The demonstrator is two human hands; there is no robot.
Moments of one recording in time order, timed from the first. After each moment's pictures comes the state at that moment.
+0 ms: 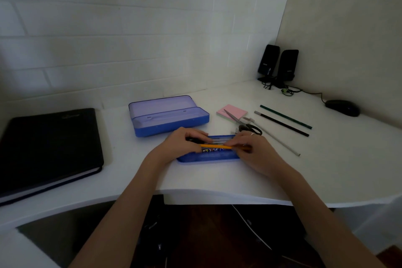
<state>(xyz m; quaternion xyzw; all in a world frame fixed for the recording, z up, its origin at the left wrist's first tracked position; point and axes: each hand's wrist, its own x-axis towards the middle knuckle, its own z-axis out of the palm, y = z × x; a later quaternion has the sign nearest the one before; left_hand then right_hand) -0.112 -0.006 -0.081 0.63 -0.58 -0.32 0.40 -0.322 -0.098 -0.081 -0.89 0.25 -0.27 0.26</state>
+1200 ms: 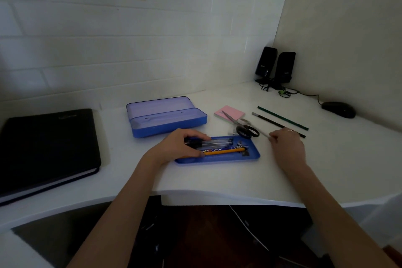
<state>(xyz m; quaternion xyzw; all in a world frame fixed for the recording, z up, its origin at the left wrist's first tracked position) -0.108 -0.005 -0.084 0.63 -0.62 -0.27 0.37 -0.367 -0.155 -0.094 -0.79 0.57 -0.24 0.03</state>
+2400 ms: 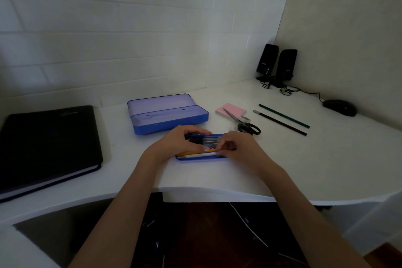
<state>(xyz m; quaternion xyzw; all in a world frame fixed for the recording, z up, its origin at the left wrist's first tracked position) -0.109 -0.003 -0.080 0.62 -0.61 -0.30 0.40 -0.300 -0.083 -0.075 -0.89 0.27 -0.23 0.29</state>
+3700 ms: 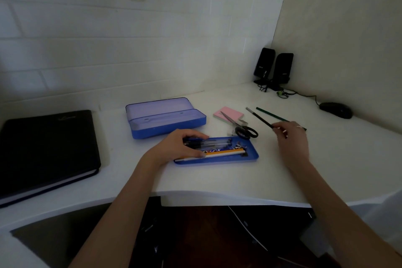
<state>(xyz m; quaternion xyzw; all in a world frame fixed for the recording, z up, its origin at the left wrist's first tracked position) -0.106 -0.004 -0.083 0.63 -0.62 -0.28 0.37 -0.375 -0.165 -0.087 -0.75 0.51 -0.40 0.11</state>
